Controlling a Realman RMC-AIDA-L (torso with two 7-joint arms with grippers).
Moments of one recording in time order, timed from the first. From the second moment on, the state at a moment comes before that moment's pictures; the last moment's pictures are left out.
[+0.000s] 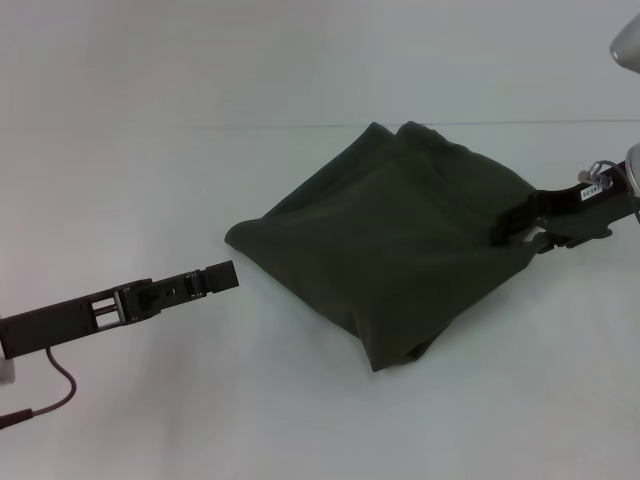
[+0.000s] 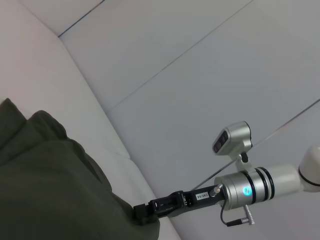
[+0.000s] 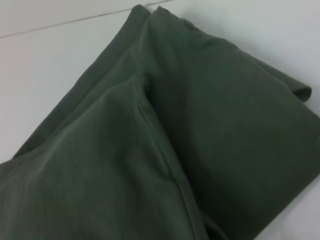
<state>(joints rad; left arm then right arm) -0.47 -2.11 0.37 0.63 2.06 1.81 -1.93 0.95 1.89 -0.86 -0.47 -2.57 -1.20 2.76</state>
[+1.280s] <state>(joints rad) -0.47 -2.10 0.37 0.63 2.05 1.80 -1.91 0.93 1.92 -0.74 -0.45 -2.57 -1.18 2.73</state>
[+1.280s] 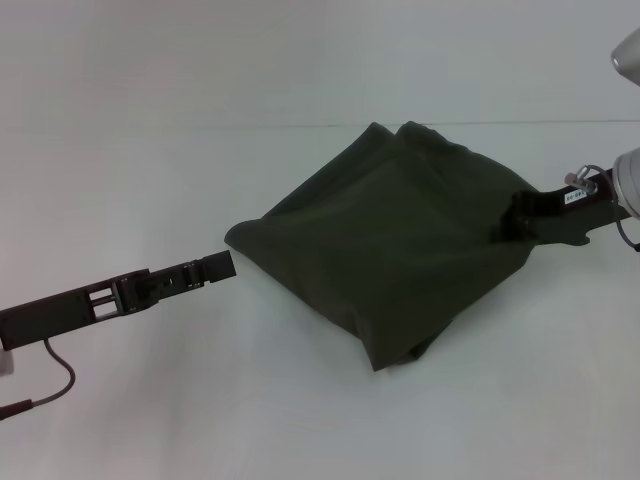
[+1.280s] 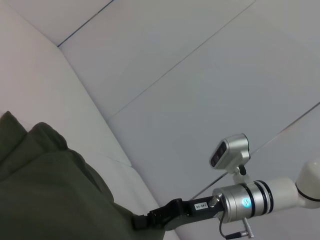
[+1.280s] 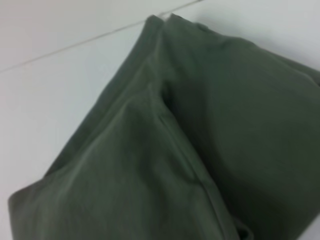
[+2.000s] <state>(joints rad) -0.47 -2.11 0.37 0.63 2.04 1.80 -1.92 0.97 1.94 -0.75 -0.61 -2.42 -1.12 2.59</state>
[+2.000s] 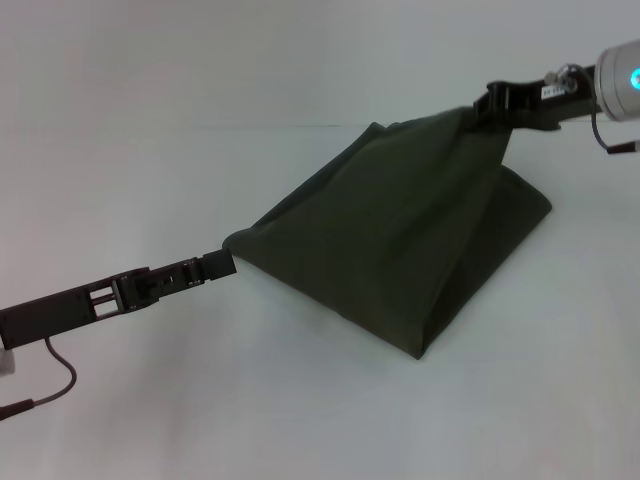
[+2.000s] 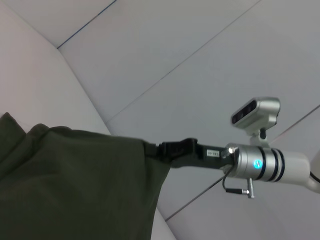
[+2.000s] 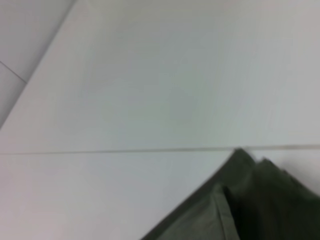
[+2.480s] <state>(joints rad) -0.47 -2.11 0.37 0.63 2.04 1.80 -1.93 0.88 1.93 -0.79 -0.63 -2.43 -1.05 2.58</state>
